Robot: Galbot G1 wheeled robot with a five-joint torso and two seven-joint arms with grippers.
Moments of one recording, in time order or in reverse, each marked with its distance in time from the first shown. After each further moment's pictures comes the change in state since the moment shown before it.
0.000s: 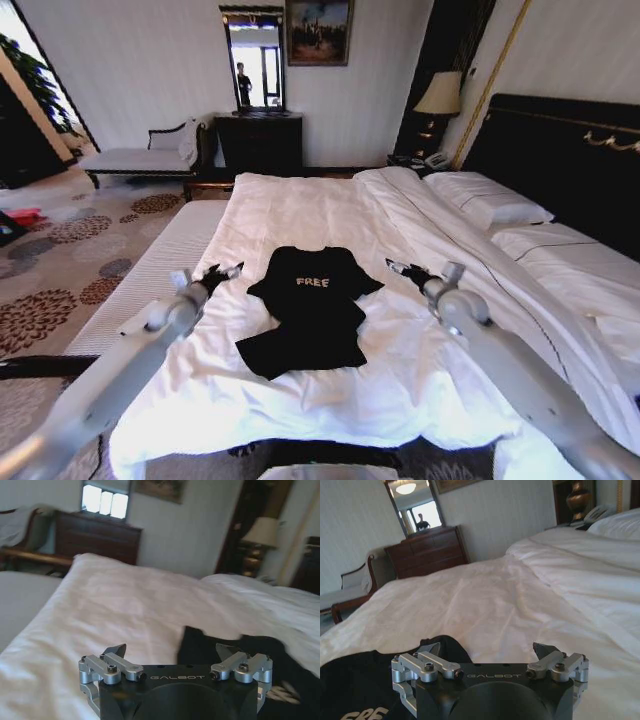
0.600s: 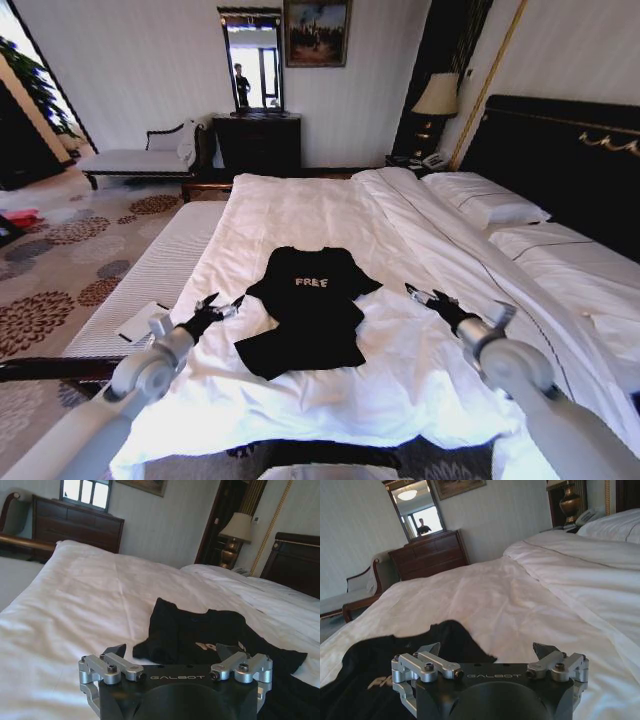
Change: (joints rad) left arm 0.471 -0.048 -0.299 -0.199 0.078 -0.035 0.149; right arm -0.546 0.090 0.407 0.327 -0.057 -0.004 -0.093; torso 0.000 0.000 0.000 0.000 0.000
